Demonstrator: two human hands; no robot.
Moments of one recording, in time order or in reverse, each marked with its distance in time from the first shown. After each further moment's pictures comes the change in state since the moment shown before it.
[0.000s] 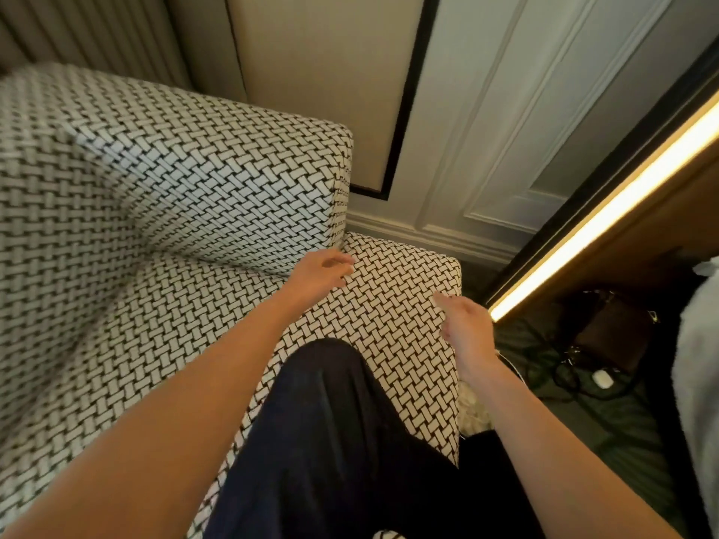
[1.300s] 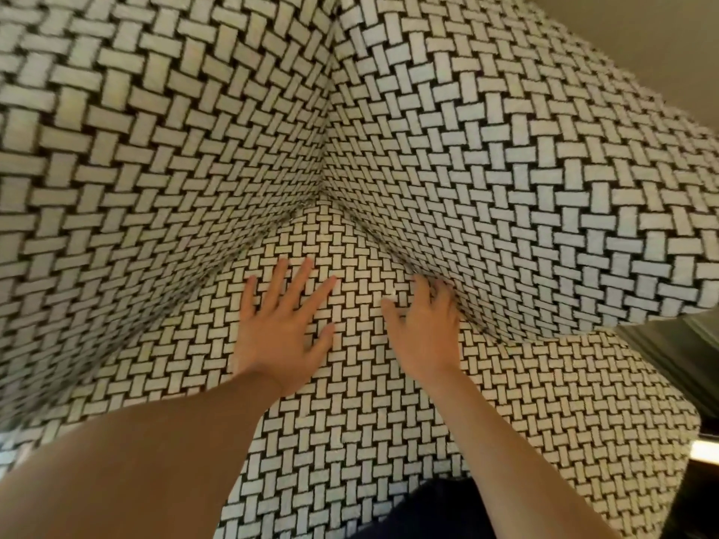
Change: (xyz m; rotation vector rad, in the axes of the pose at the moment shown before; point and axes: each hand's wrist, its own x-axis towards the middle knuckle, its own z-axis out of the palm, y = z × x) left_hand -0.031 -0.236 -0.128 0.978 0.501 -0.244; right_hand 0.023 0.037 0.304 -1.246 -0.422 -0.720
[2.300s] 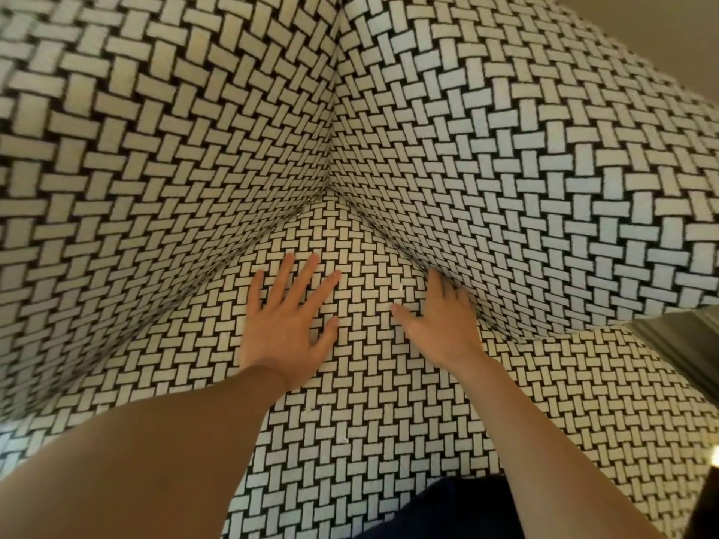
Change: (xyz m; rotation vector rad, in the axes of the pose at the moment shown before) left_hand -0.001 0.001 0.000 -0.031 0.019 -0.012; right_hand 0.012 0.014 -0.015 0.004 -0.209 -0.045
